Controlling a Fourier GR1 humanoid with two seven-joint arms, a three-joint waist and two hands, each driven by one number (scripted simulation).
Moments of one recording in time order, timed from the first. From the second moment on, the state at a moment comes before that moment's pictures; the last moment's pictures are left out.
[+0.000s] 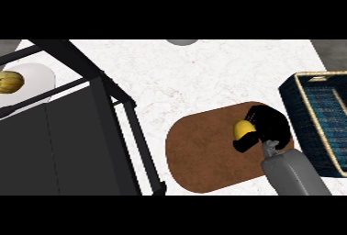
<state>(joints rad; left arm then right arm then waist) -0.01 0.32 -0.26 -1.64 0.30 0.38 -0.13 -0.30 -0.24 0.27 -1.37 0.87 0.14 0.81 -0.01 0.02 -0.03</state>
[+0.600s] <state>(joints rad) -0.10 0.30 -0.31 -1.61 0.33 0.35 -0.15 -0.64 -0.27 -0.11 -1.12 1.11 -0.12 1.13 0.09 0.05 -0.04</state>
